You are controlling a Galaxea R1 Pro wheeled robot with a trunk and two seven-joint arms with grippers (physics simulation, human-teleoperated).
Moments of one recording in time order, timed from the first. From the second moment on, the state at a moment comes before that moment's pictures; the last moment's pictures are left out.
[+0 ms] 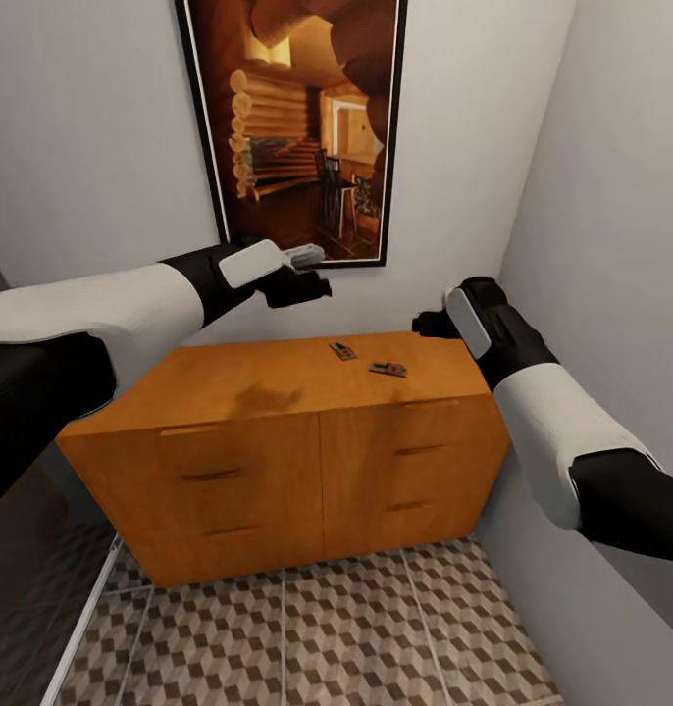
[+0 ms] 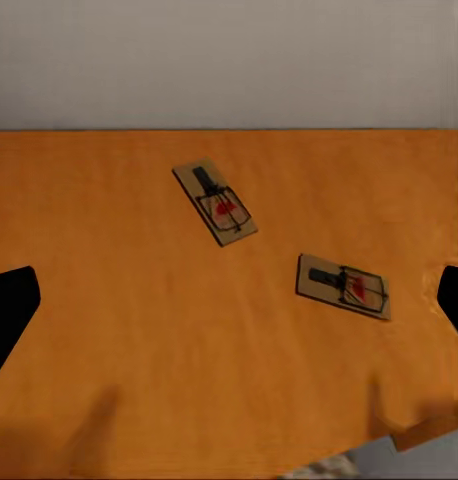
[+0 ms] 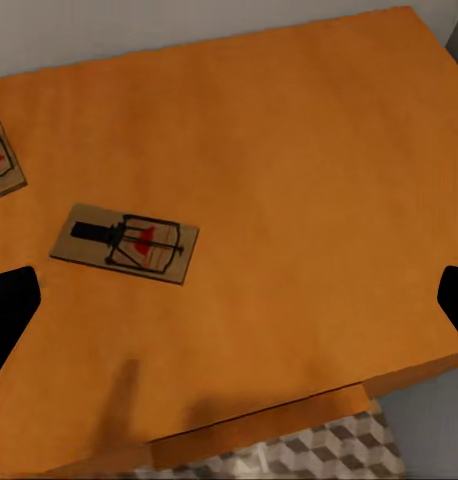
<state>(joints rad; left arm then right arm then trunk) -1.86 -0.11 -1.77 -0.28 2.22 0.54 0.29 -1.42 0.02 0.17 -0.67 -0.41 0.93 -0.37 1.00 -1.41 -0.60</state>
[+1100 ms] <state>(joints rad) -1.86 -0.14 -1.51 -0.45 2.36 0.13 0.88 -1.37 0.02 0.17 -0.67 -0.53 0.94 -0.47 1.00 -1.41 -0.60</state>
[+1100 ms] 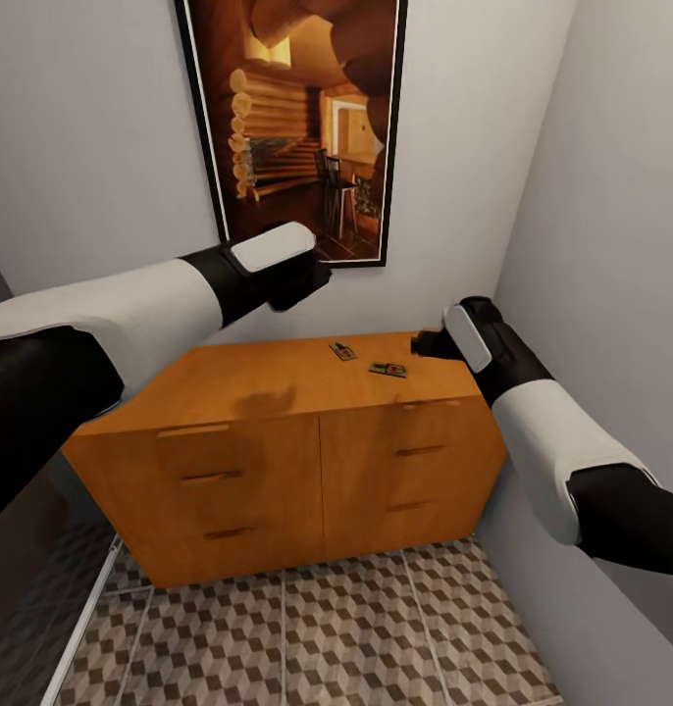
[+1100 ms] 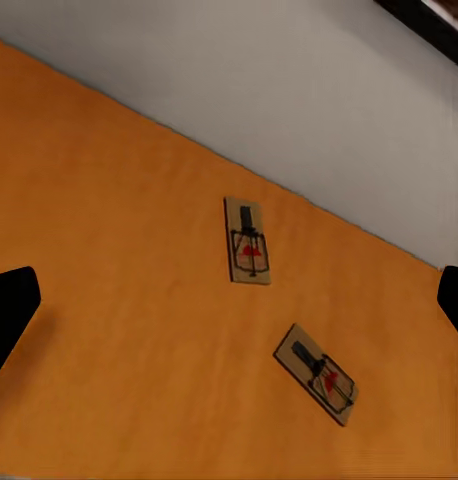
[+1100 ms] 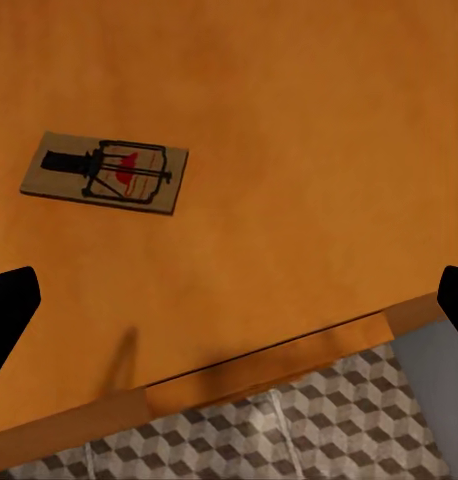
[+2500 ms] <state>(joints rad) -1.83 -0.10 -1.56 -0.55 2.36 0.05 0.89 -1.32 0.02 0.17 -0.67 -0.53 0.94 -0.46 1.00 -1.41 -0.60</state>
